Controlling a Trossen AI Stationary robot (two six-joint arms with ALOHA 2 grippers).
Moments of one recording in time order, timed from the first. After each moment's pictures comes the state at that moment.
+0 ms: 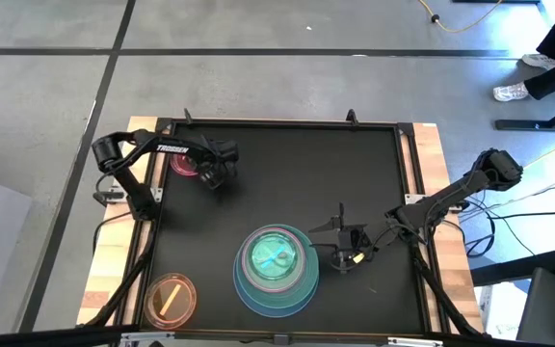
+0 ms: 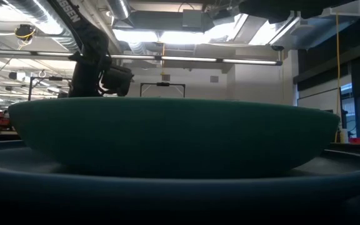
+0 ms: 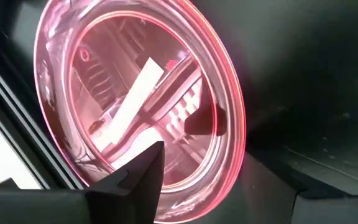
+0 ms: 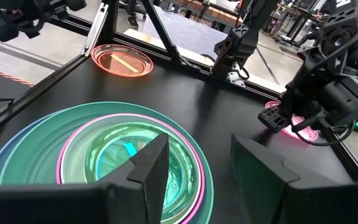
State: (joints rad) left arm 0.55 1.67 0.84 -0.88 -0.47 -0.34; right arm 0.50 1.28 0.64 0.36 0.42 -0.21
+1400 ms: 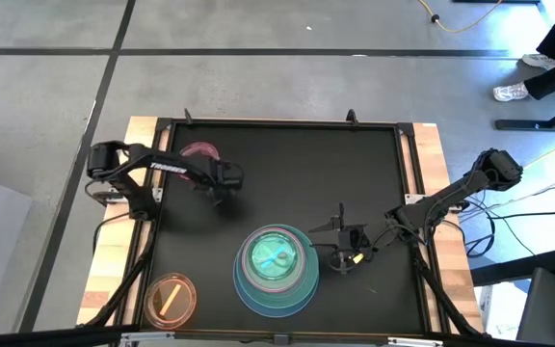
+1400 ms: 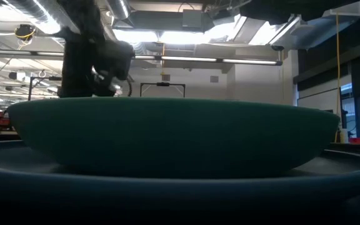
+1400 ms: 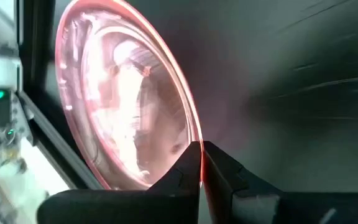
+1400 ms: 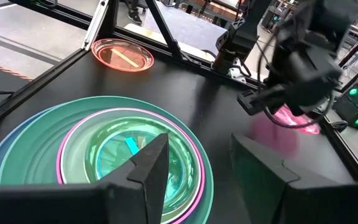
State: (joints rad) left arm 0.20 1.59 0.86 -1.01 -0.54 -0.42; right arm 0.50 1.28 0.64 0.34 0.42 -0.21
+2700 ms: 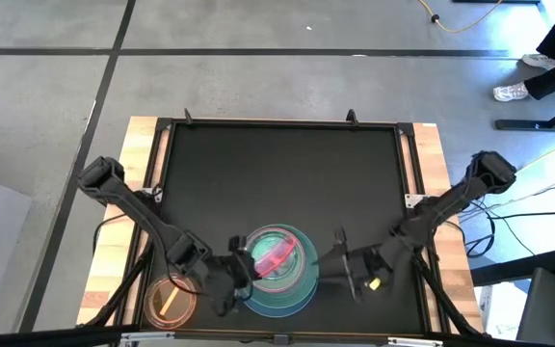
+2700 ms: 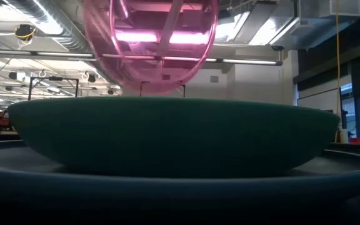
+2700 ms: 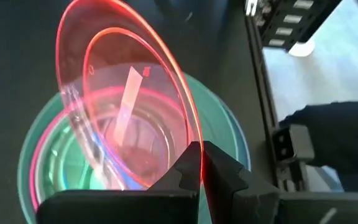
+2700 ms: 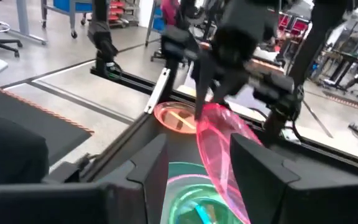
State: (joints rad) left arm -0.63 1.64 1.28 -0.43 -0.43 -0.57; right arm 0.69 1.36 0.71 0.54 0.39 -0.20
